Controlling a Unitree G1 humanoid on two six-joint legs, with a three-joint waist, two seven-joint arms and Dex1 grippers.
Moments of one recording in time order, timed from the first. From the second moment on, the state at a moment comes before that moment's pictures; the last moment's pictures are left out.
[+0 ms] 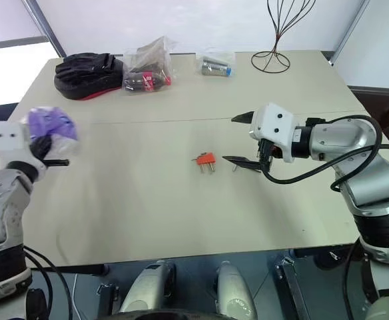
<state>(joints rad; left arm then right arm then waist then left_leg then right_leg) -0.23 0.48 0.56 -0.28 -0.20 0.77 -0.08 -0.57 -0.89 0.06 -0.29 0.32 0.40 1.04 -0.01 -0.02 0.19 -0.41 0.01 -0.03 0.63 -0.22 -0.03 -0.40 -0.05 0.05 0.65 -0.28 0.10</state>
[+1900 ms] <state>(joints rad) -0.28 0.68 0.33 -0.38 -0.66 0.88 -0.67 -0.79 -0.63 0.27 0.40 0.08 0.04 1.15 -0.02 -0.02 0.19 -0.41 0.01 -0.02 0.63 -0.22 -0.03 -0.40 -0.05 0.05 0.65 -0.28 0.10</state>
